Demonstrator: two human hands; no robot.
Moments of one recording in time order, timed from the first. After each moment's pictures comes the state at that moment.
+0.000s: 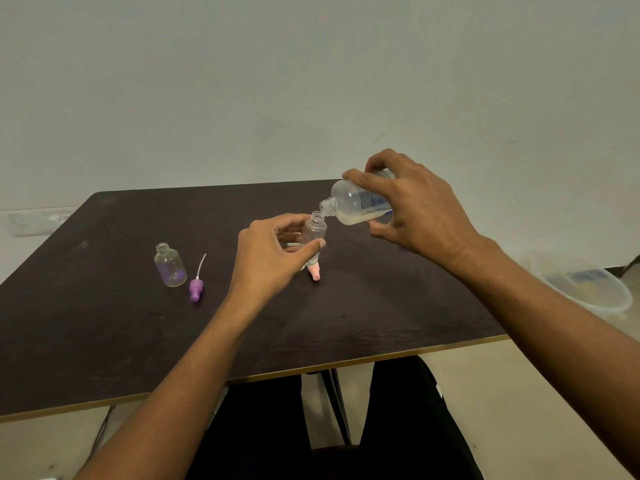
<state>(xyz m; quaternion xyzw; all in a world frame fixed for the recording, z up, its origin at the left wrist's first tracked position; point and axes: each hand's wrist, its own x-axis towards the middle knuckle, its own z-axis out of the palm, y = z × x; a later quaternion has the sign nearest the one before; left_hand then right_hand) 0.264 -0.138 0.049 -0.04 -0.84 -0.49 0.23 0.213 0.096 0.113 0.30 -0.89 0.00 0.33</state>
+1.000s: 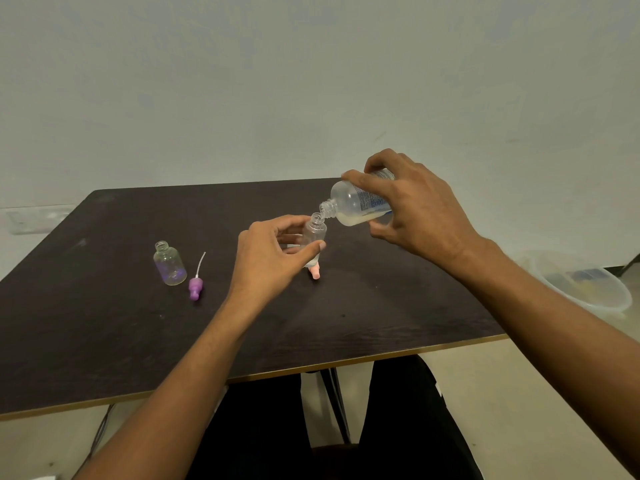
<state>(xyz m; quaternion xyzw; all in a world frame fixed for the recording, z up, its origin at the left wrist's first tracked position) 0.268 -0.137 0.048 -0.04 -0.84 -0.49 0.22 0.215 0.096 0.112 0.31 -0.89 0.00 0.34</state>
